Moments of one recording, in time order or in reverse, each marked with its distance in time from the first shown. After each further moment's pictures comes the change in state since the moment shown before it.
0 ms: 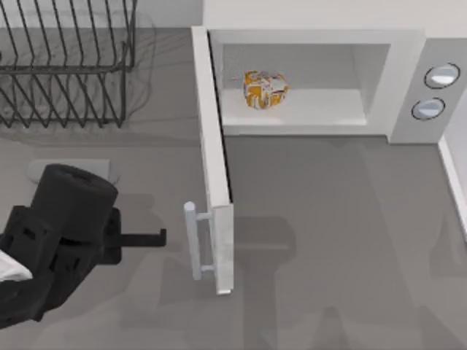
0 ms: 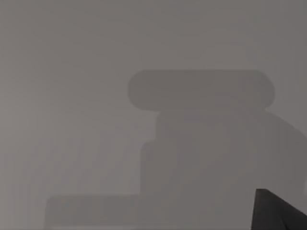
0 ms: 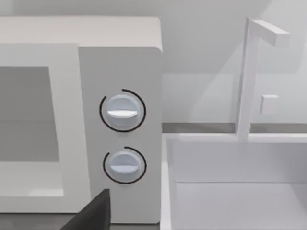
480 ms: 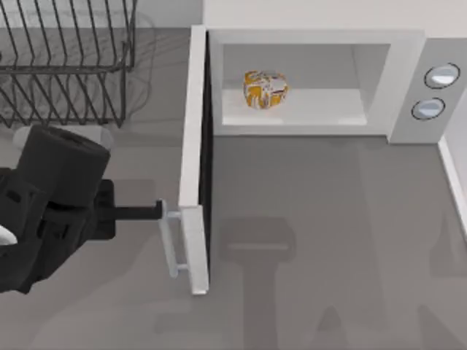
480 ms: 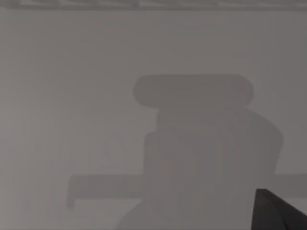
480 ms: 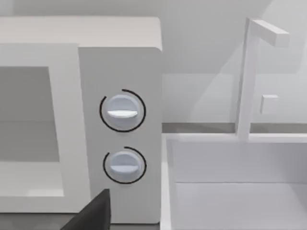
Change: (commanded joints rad) left arm 0.001 -0.070 0.145 -0.209 0.000 -0.004; right arm 0.000 0.000 0.000 0.000 0.000 0.000
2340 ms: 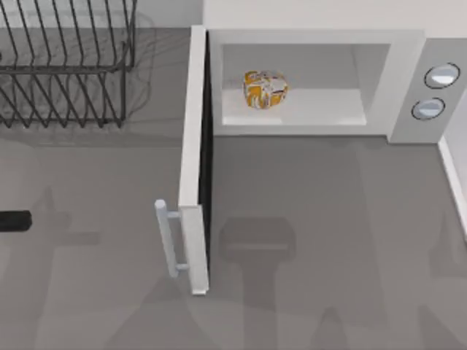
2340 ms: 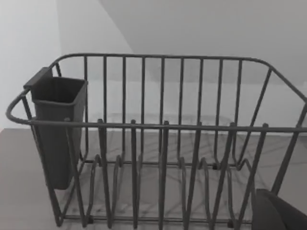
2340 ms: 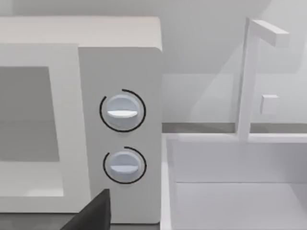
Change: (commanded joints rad) left arm 0.545 -0.649 -0.510 0.699 0.359 0.401; right arm 0.000 0.000 0.000 0.000 0.000 0.000
